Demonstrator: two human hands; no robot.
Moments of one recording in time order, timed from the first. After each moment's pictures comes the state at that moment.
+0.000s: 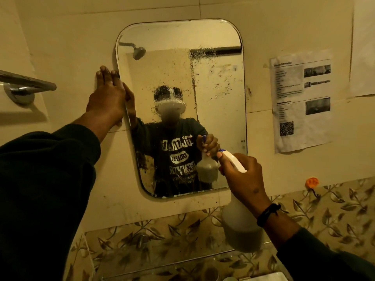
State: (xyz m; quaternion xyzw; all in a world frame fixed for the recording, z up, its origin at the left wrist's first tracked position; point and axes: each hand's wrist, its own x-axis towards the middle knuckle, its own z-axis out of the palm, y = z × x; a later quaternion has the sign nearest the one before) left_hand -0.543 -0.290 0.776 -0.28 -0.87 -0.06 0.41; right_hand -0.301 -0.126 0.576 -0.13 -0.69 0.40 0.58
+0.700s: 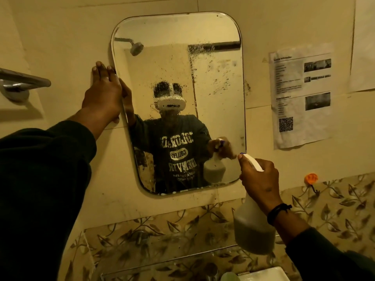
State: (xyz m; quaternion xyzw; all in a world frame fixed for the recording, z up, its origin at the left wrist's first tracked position) left_hand -0.540 -0.291 0.777 -0.28 -0.87 -0.06 0.41; right_hand -0.288 -0.090 0.555 -0.27 -0.65 0.42 0.57
